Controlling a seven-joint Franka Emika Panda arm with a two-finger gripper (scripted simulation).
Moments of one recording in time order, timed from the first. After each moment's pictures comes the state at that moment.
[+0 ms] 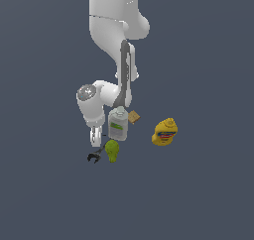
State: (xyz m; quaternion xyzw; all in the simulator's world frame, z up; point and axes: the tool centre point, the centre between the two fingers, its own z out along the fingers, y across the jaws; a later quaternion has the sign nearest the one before) arm -0.037 -0.142 0.014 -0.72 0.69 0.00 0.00
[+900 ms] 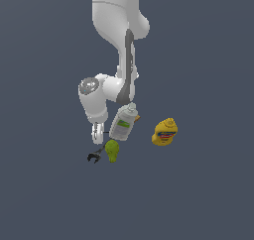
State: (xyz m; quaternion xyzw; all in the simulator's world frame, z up) arm -0.036 -0.127 0.045 -0.72 0.70 0.00 0.00
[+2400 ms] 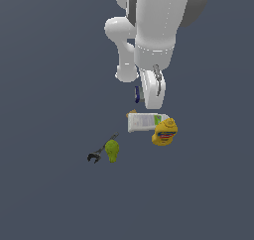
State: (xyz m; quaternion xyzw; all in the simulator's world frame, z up) arm 0.000 0.061 0.320 -0.72 0.69 0.00 0.00
